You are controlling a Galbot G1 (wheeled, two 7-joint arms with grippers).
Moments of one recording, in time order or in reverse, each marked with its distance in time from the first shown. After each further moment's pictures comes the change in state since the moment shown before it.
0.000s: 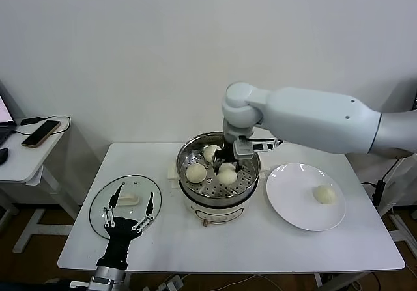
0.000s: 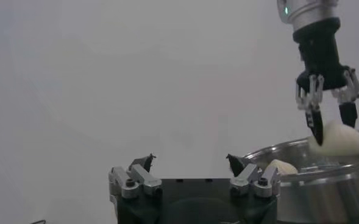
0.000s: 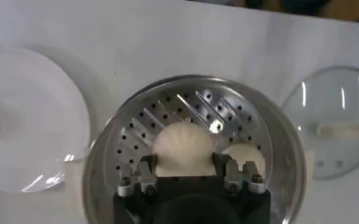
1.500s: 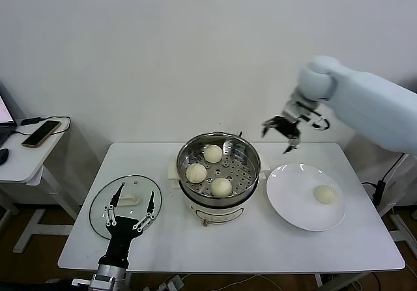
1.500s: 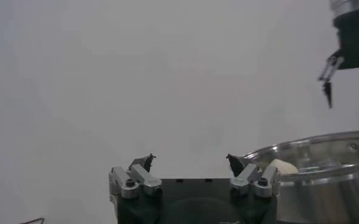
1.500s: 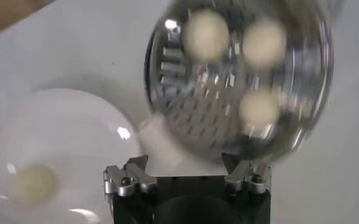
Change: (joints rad) left arm -0.015 0.001 0.010 0.018 -0.006 0.003 -0.002; right arm -0.087 -0.332 0.220 -0.355 0.264 -0.488 -0.132
